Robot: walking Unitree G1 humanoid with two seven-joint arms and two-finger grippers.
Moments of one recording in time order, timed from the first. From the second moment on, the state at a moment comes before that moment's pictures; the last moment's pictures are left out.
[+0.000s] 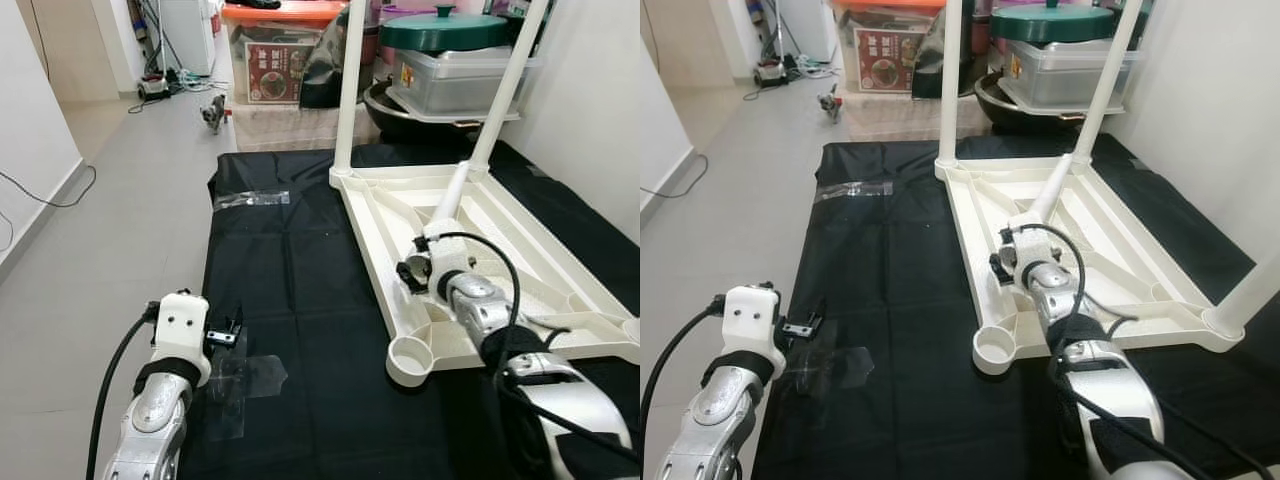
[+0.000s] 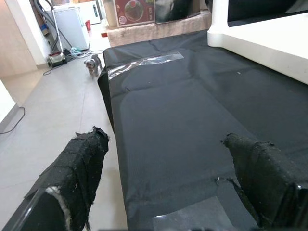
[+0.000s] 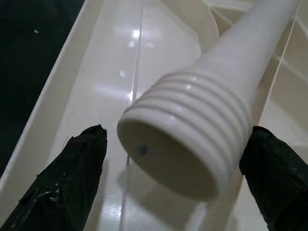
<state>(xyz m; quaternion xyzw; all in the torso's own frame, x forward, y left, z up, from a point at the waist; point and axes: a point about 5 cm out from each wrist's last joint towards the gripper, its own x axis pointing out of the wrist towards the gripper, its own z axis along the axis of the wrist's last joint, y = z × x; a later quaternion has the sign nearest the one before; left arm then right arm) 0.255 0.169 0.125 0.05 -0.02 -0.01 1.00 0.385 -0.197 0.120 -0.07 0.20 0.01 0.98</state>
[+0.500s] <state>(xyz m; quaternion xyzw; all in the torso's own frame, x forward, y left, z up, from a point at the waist) 0.254 0.171 0.119 0.06 -0.01 0.00 1.00 0.388 -0.195 0.123 0.04 0.19 -0.08 0.98</state>
